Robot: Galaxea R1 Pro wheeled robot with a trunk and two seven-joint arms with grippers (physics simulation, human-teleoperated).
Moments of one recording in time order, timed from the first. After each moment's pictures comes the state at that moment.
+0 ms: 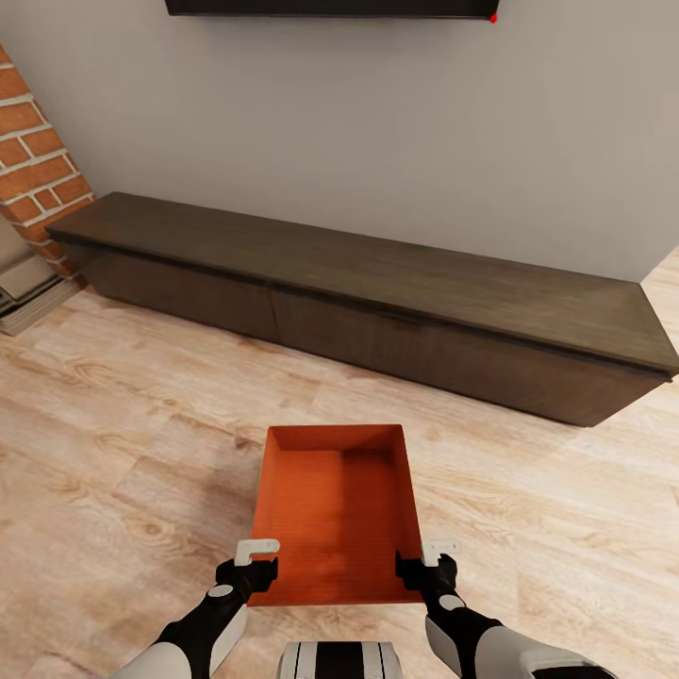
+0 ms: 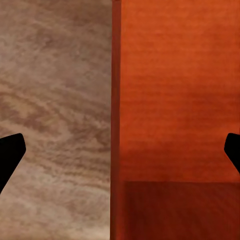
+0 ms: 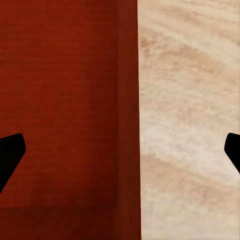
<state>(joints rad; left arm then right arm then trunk) -0.58 -0.09 -0.06 -0.28 0.05 -0.05 0.12 -0.68 0.11 0.01 0.00 0.06 -0.35 -0.16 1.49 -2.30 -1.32</state>
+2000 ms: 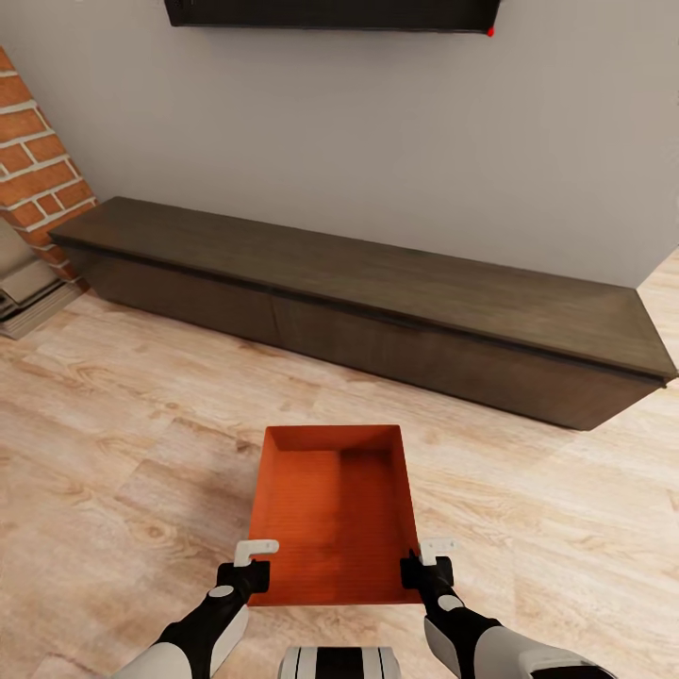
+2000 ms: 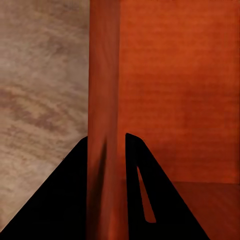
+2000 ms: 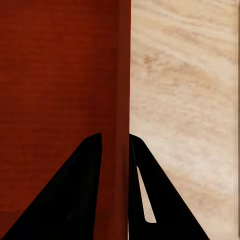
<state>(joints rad) -0.58 -0.09 -0.06 -0.28 0.06 -0.05 0.14 -0.68 0.12 0.02 0.00 0.07 -0.37 -0.16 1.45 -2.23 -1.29</state>
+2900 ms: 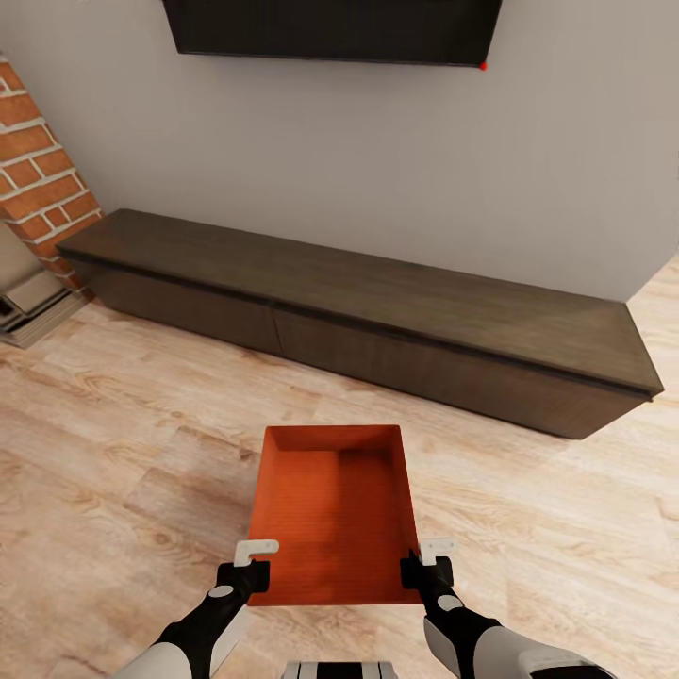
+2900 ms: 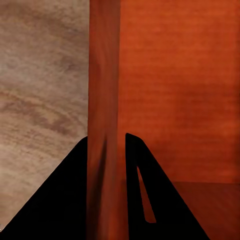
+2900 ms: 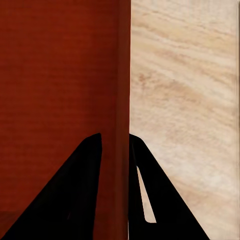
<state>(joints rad) -0.58 -0.09 -0.06 -0.28 0.06 -0.05 0.14 -0.68 0.12 0.04 0.00 0.06 -0.37 -0.16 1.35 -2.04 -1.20</state>
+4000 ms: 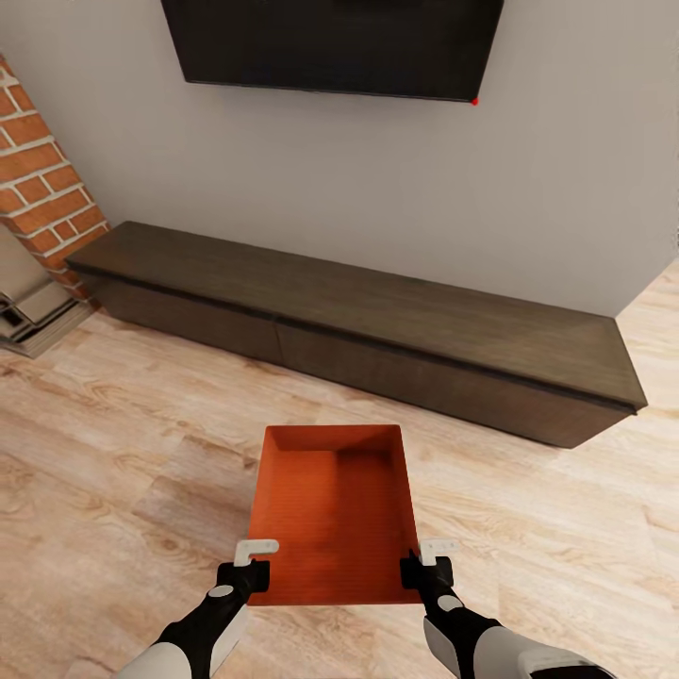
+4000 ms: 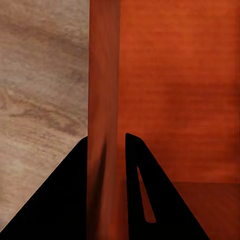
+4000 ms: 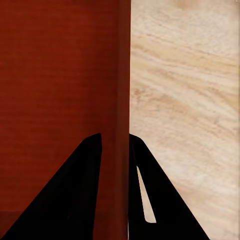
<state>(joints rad) -0.58 -0.09 -0.06 -0.28 0.05 -0.05 0.14 -0.68 0.12 0.04 0.00 0.06 -0.37 -0.16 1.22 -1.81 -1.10</state>
